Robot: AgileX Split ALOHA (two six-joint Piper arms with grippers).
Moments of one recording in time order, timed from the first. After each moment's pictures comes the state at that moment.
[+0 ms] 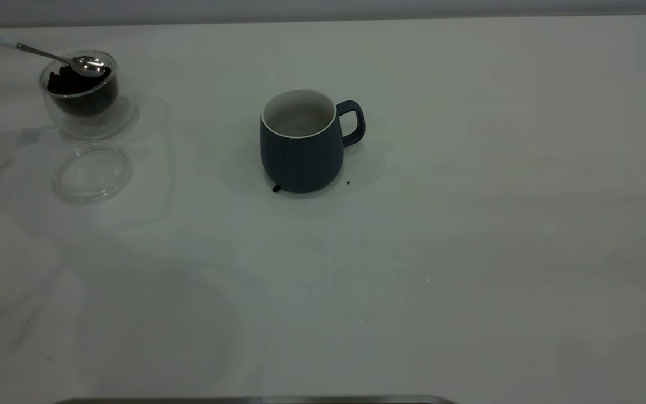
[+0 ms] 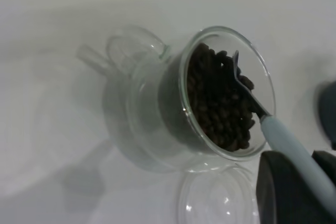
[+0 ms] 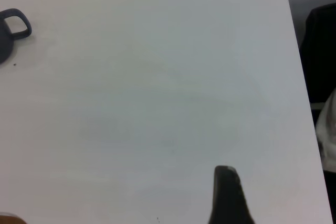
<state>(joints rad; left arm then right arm) 0.48 2.40 -1.63 -1.06 0.99 1.30 0.00 -0.02 -0.47 0.03 1.13 -0.12</state>
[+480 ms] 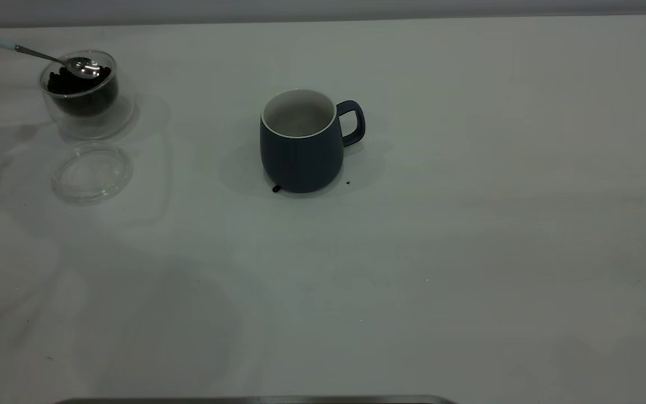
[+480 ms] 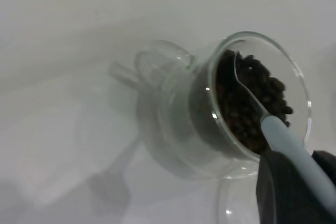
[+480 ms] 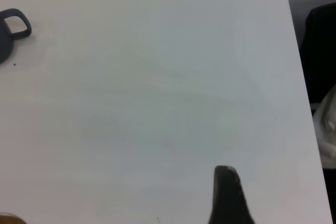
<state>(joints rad) 0.48 2.40 -1.63 -1.06 0.92 1.41 0.00 -0.02 -0.47 0.03 1.13 -0.12</state>
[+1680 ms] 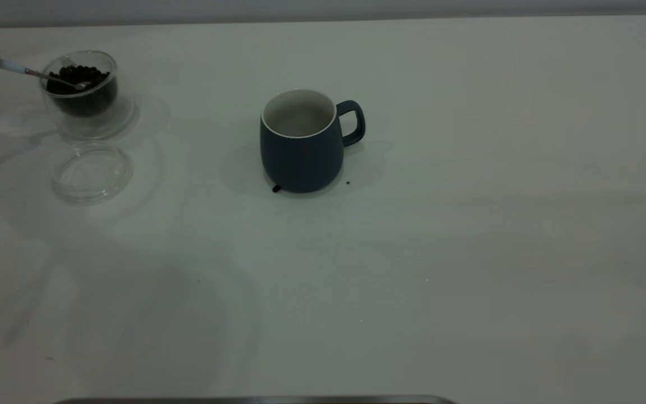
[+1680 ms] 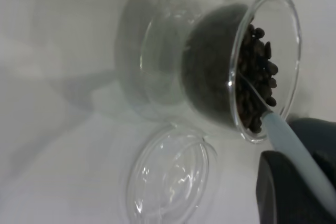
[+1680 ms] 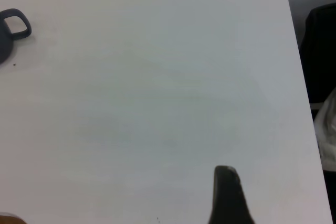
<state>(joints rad) 0.48 2.44 -1.63 -1.02 0.99 0.77 0.00 -0.02 -0.47 0.03 1.13 -0.12</state>
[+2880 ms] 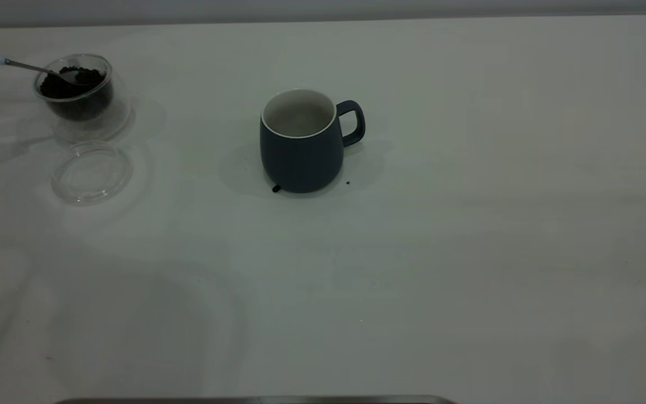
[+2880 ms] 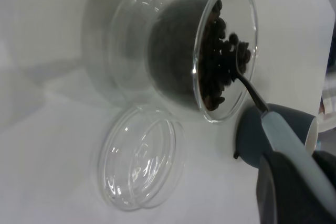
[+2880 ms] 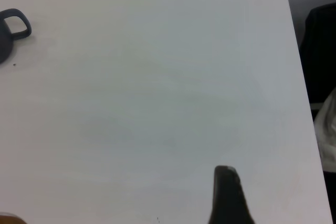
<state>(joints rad) 0.54 2.44 -1.63 -1.07 1.12 0.79 0.00 -0.02 -0.47 0.03 1.13 -0.12</state>
